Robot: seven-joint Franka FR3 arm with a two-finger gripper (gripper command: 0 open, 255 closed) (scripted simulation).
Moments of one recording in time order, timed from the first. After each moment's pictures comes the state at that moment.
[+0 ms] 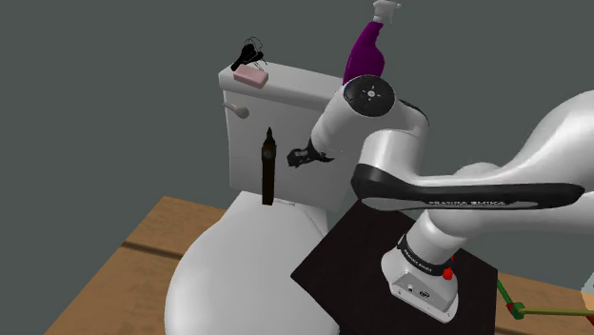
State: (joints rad) arm -0.20 -0.90 0.82 -2.87 0.00 2.38 0.96
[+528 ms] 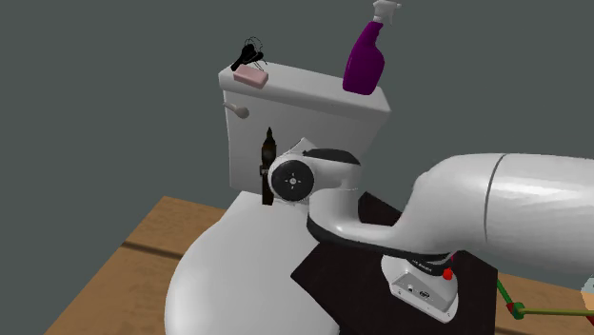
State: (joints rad) arm -0.80 -0.91 1.52 -2.71 -0.11 2.62 1.50
